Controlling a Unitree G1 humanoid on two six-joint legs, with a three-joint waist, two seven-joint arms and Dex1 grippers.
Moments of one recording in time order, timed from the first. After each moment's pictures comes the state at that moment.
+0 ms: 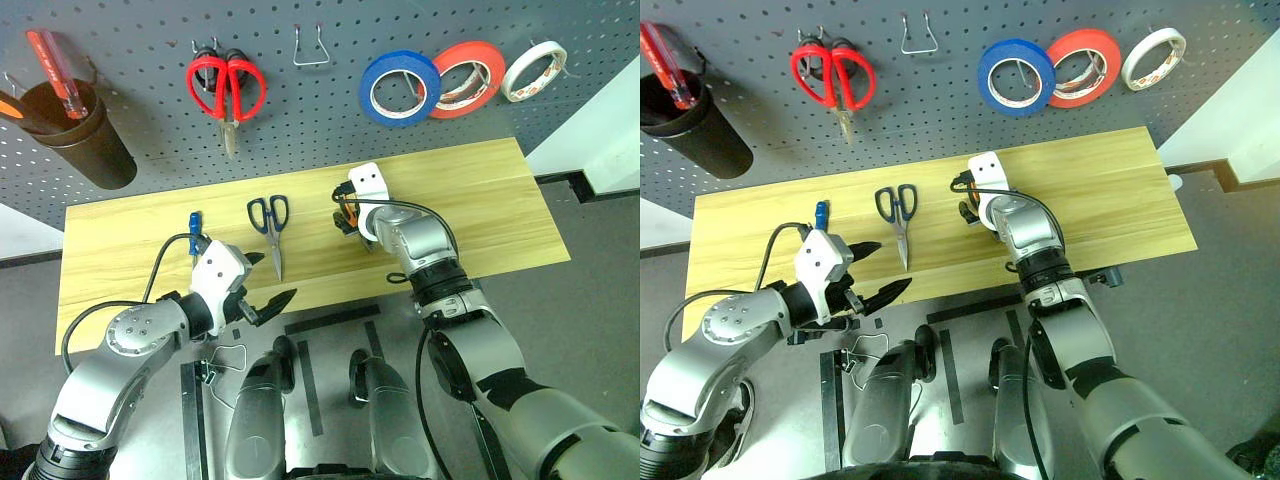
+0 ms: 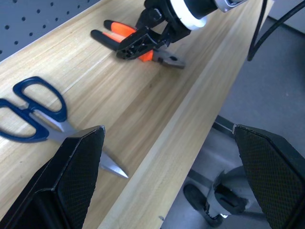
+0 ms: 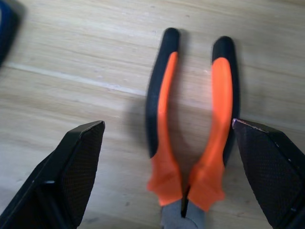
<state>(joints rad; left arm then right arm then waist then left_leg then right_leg) -0.04 0.62 0.03 -0.65 -0.43 0.67 -0.57 -0.99 -0.09 0.07 0.64 0.01 0.75 0.15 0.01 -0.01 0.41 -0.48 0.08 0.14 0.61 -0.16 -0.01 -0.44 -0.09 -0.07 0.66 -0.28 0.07</state>
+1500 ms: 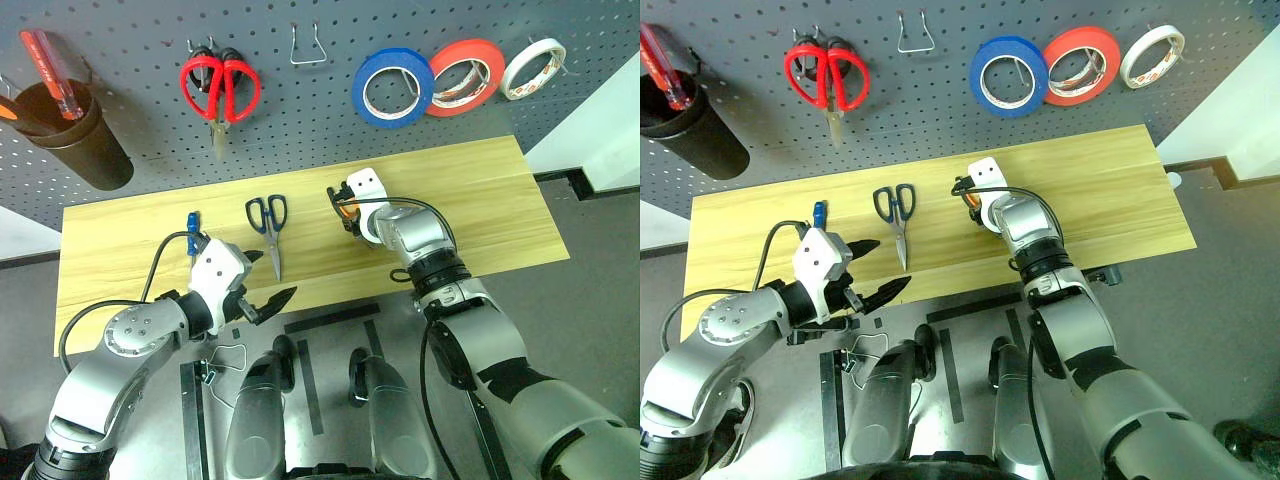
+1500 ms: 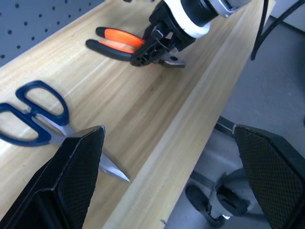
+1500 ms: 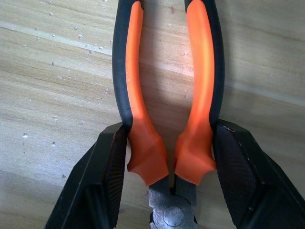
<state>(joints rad) -0.05 0.62 0.03 -0.66 -0.43 0.68 -0.56 -1.01 -0.11 0.11 0.68 -0.04 0.78 0.23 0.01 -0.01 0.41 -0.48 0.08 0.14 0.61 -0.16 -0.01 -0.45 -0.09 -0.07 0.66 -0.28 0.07</state>
